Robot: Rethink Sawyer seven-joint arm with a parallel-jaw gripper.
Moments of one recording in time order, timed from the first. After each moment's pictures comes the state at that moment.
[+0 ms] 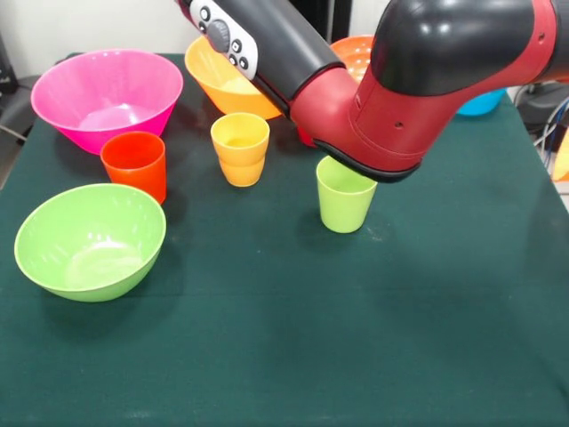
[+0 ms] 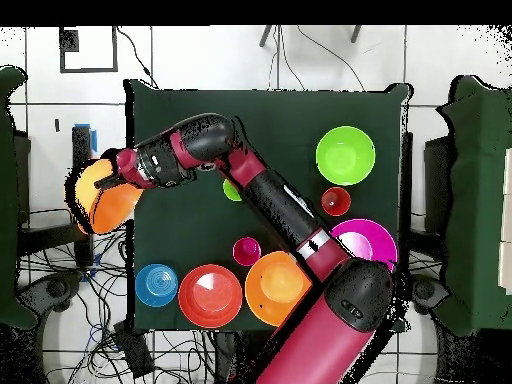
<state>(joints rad) -0.70 0.14 1.29 1.38 -0.12 1.21 1.92</state>
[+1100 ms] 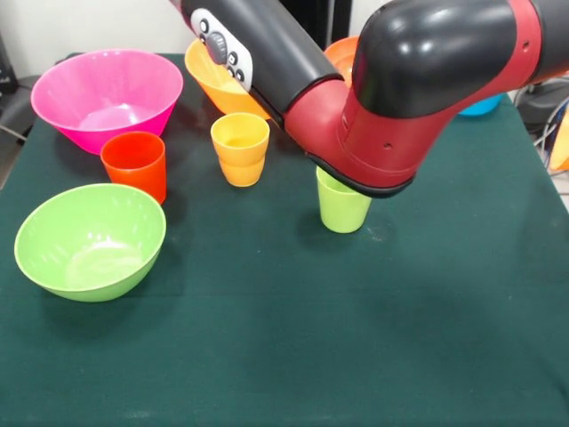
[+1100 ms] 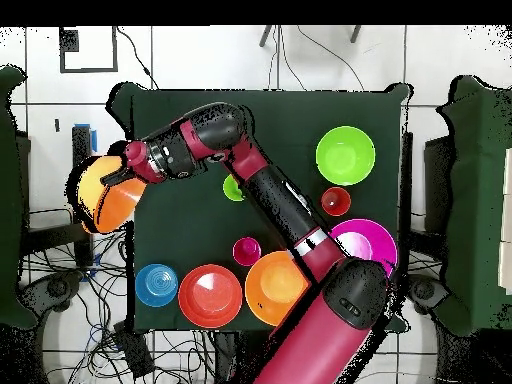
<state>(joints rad) -0.70 0.18 1.33 1.31 -0.07 1.35 1.92</state>
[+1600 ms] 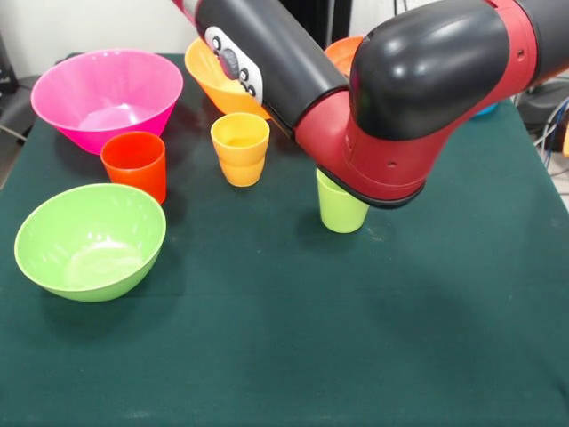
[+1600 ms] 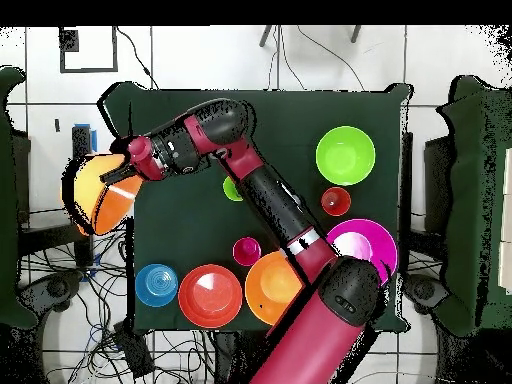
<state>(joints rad) -0.70 0.23 1.37 1.28 -0.02 1.43 1.92</state>
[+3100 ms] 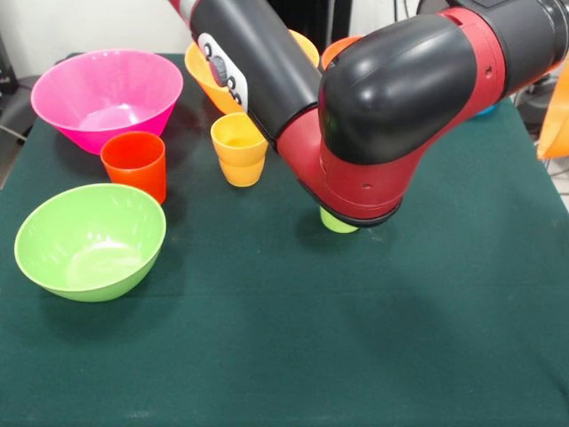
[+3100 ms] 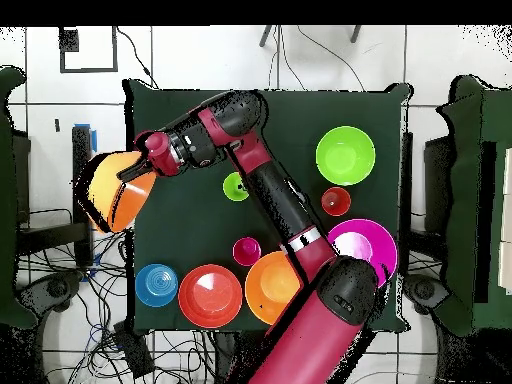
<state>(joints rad) -0.69 0.24 1.38 1.19 -0.02 1.57 1.90</state>
